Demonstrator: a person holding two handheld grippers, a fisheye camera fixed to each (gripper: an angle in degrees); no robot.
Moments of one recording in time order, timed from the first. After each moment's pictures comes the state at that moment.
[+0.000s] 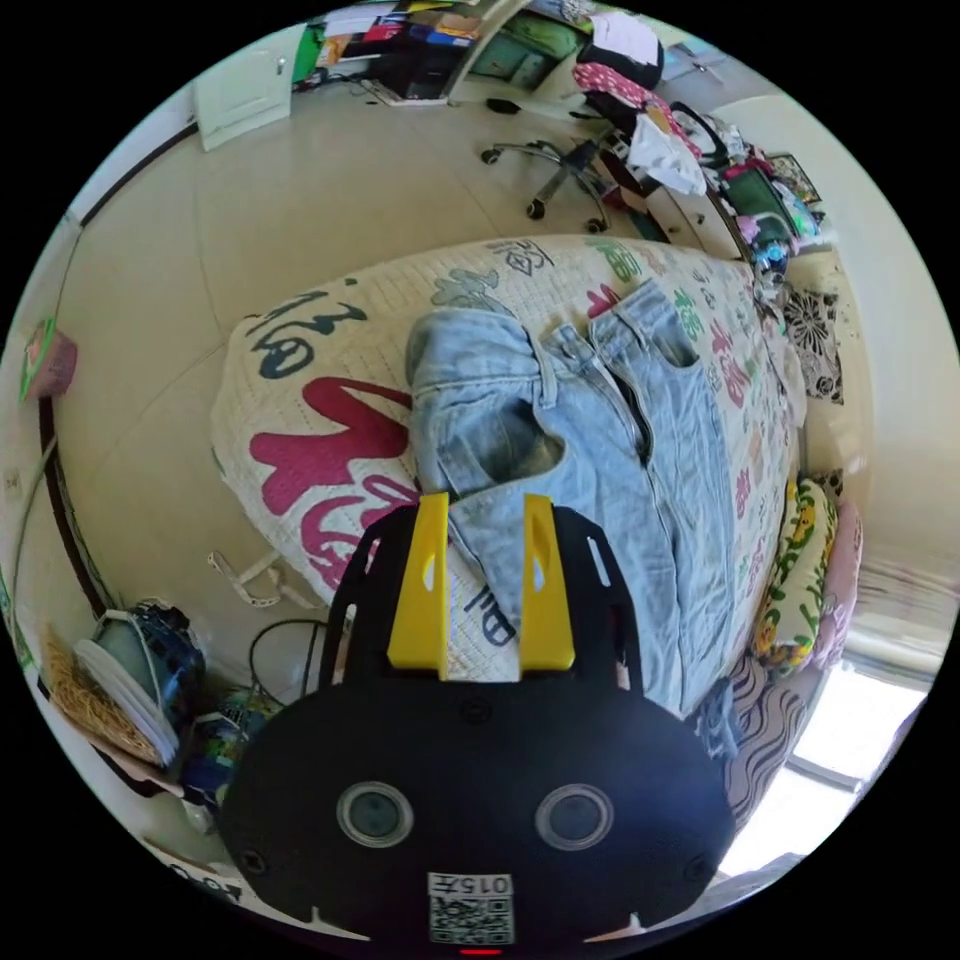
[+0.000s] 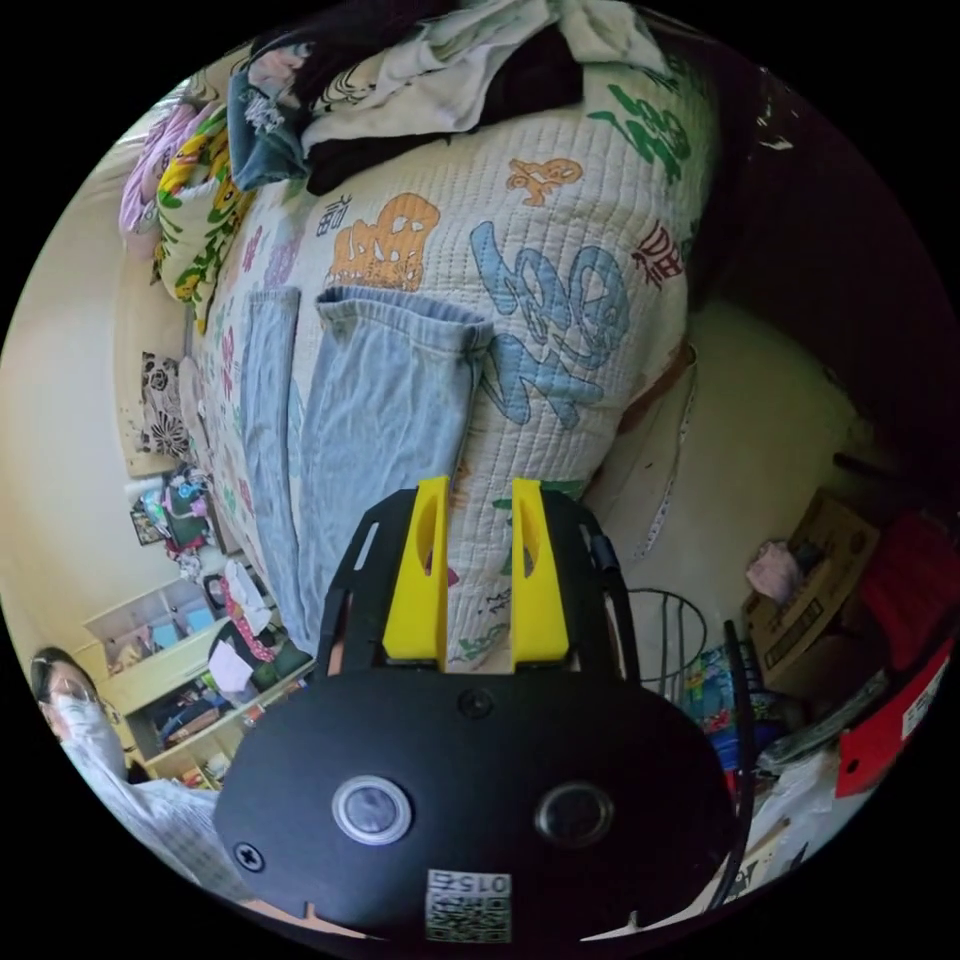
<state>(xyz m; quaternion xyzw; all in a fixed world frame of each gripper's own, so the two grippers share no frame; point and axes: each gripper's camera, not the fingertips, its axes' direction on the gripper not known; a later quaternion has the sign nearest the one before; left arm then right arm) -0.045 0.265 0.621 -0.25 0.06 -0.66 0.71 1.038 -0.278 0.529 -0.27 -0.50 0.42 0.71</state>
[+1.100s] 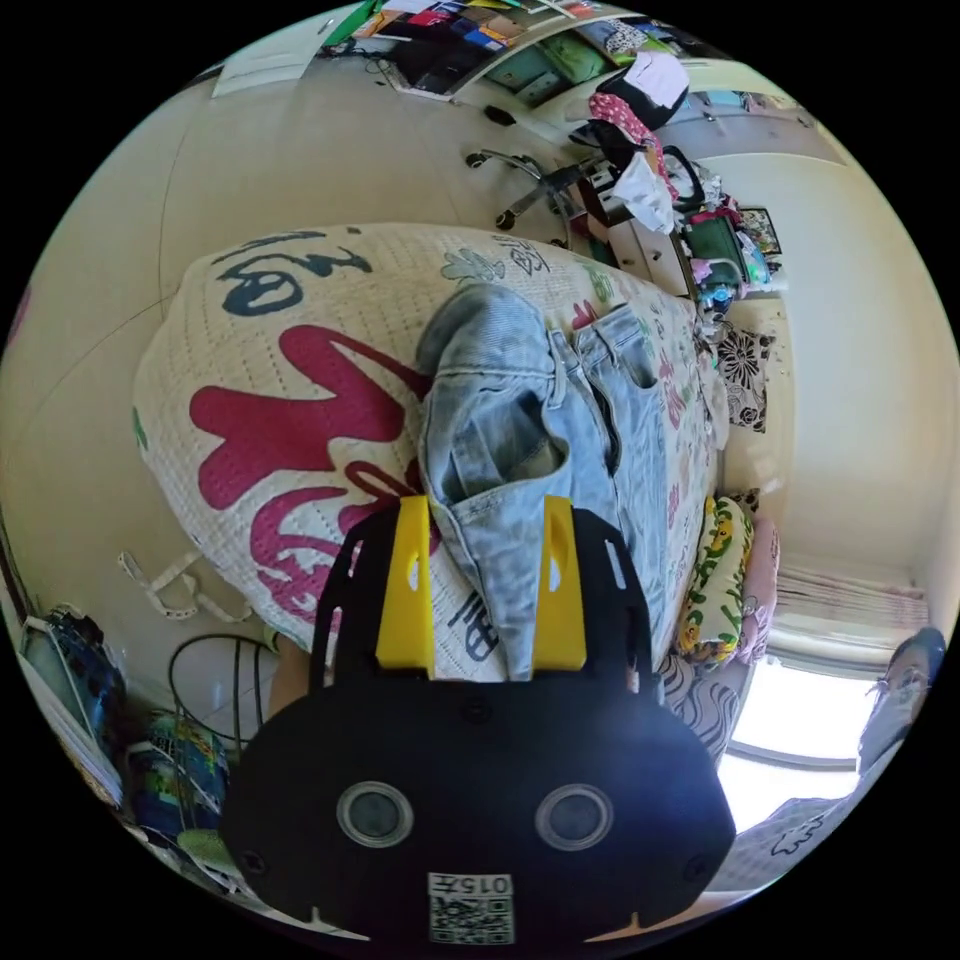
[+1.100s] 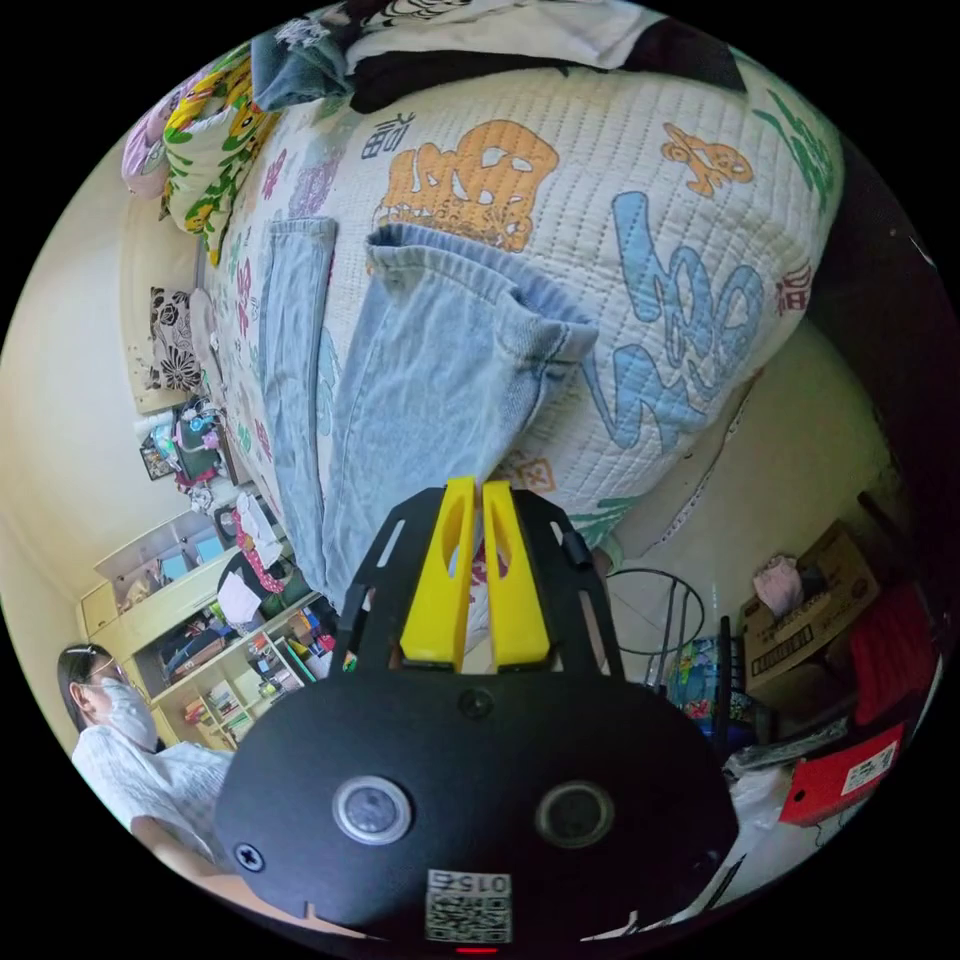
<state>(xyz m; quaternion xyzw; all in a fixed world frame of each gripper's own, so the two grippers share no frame) -0.187 0.320 0.557 -0.15 0.15 -0.70 0.68 1.067 -0.386 0.547 -0.31 -0.56 0.33 0.69</state>
